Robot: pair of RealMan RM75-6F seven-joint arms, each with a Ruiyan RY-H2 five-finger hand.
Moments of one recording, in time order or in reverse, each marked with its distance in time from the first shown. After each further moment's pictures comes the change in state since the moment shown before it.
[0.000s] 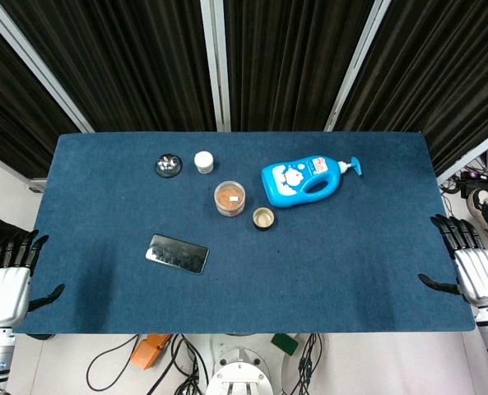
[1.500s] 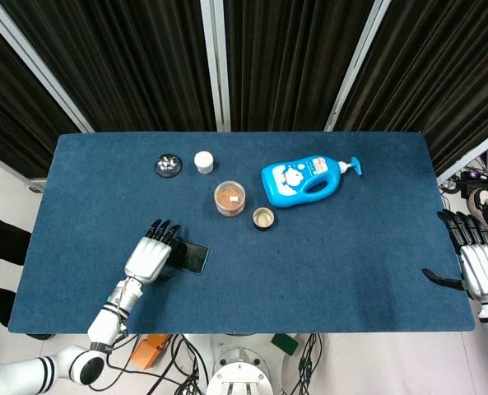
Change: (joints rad) left arm -0.398 -0.492 -0.113 0.305 -0.101 -0.520 0.264; right arm 0.000 -0.006 0.010 0.014 0.031 0.025 -0.004
